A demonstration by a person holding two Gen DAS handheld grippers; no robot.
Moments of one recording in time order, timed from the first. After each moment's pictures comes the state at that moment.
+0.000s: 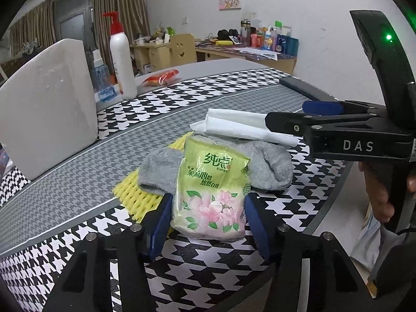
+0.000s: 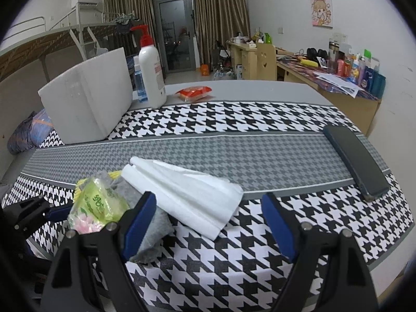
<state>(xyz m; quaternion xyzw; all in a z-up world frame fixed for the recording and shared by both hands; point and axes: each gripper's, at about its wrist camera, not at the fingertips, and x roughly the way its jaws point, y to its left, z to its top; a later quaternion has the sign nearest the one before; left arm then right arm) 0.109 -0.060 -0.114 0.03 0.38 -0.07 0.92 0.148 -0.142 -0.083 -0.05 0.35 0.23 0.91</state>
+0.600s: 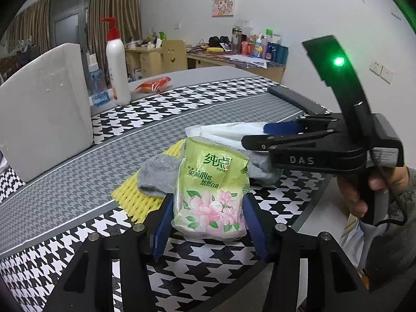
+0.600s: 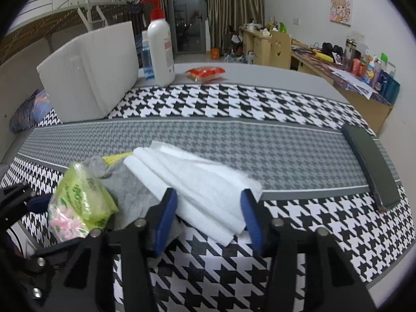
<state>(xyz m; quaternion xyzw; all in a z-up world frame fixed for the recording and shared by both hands) 0.097 -0.056 -0.102 0.01 0.37 -0.11 0.92 0.160 -0.123 -0.101 -0.09 0.39 0.24 0.88</state>
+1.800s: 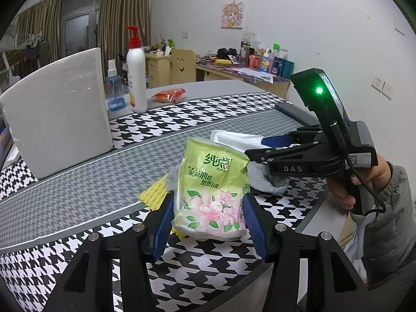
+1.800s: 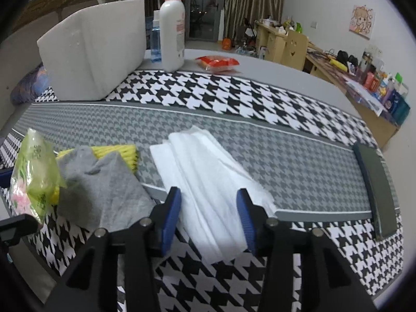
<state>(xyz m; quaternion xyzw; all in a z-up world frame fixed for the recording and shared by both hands) 0.084 -0.038 -0.088 -0.01 0.34 -0.09 0.94 0.179 -0.106 -0.106 -0.14 0.41 0.27 0.86</state>
